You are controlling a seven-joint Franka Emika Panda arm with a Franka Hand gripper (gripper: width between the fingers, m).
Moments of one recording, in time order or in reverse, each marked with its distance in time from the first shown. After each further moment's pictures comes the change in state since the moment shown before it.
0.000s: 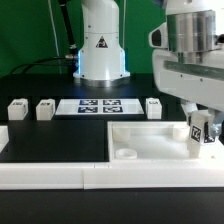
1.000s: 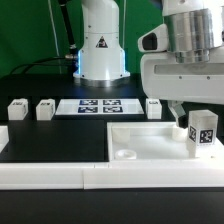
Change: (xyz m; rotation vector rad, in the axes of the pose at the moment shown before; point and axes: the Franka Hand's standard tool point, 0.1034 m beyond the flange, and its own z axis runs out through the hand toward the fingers) arm -0.006 -0.002 -0.001 -0.024 0.020 -0.634
